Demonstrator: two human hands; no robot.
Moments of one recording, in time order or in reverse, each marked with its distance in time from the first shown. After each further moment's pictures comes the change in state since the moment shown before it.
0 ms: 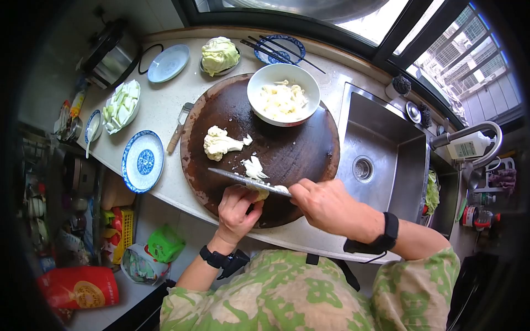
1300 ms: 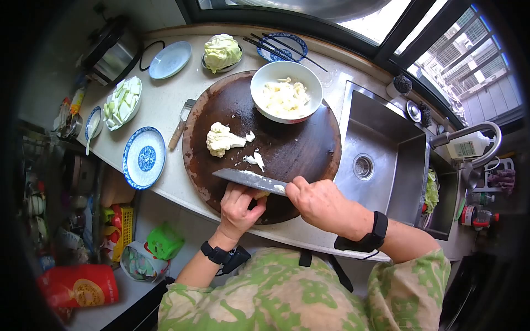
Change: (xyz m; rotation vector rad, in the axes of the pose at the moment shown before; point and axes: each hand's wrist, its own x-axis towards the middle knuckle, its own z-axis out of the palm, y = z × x) left_hand -0.001 -0.001 0.001 -0.020 -0.025 -0.056; right_hand 0.002 -0.003 0.016 -0.099 -0.065 -0.029
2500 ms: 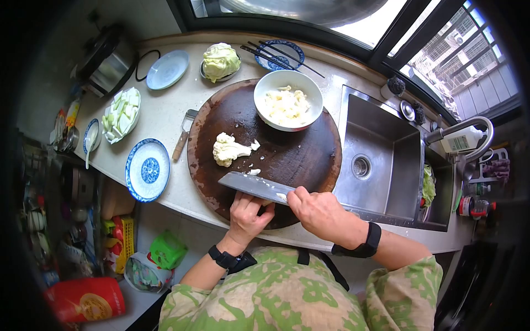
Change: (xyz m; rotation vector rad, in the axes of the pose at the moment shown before) left_hand 0.009 0.000 -0.007 -0.039 -0.007 0.013; right_hand 0.003 -0.023 0.007 -0.022 0.061 0.098
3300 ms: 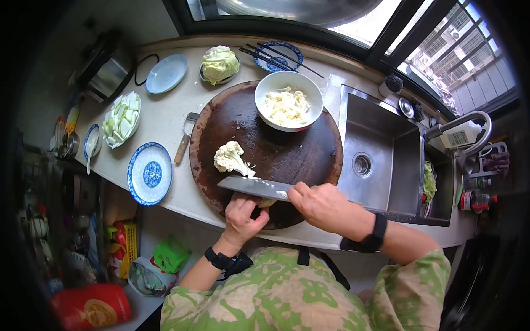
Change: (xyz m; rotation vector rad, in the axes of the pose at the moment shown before) left_hand -0.008 -0.013 -0.017 -0.080 -0.070 -0.048; right_hand 0.014 0.002 -0.013 -0.039 -0.056 -0.051
